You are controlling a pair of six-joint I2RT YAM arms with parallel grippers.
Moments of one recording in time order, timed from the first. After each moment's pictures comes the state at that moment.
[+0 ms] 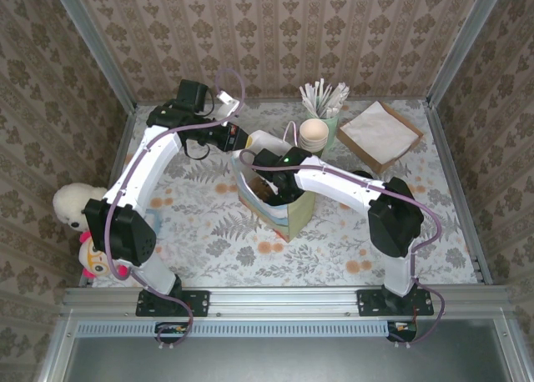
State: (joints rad) left arm -0.35 1.65 1.66 -0.94 0.74 0.14; right arm 0.82 1.92 1.60 -1.20 0.07 0.24
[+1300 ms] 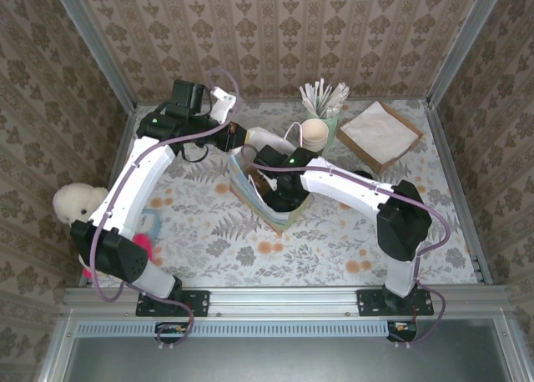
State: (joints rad) left arm -0.41 1.52 1.65 -0.90 0.58 0.01; right arm 0.82 1.85 1.57 -1.07 0.04 0.24
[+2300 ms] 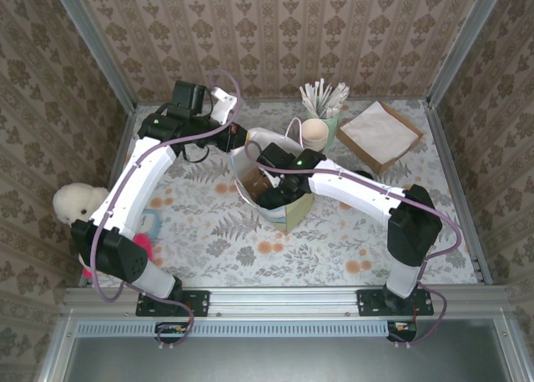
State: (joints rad) left arm -0.41 1.52 1.63 -0.88 0.57 0.01; right arm 0.82 1.78 1.52 -0.99 0.05 0.24
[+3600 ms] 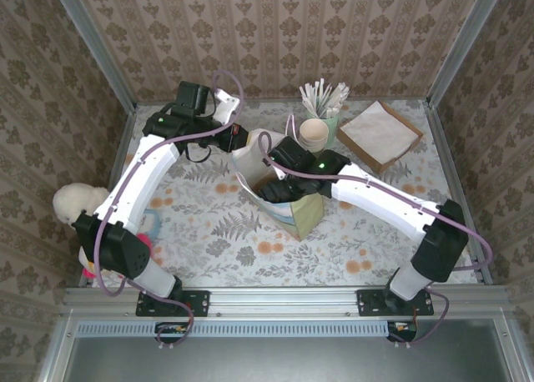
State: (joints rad) left arm -0.41 1.56 1.63 -0.88 0.56 0.01; right arm 0.83 1.58 1.46 -0.88 0.09 0.21
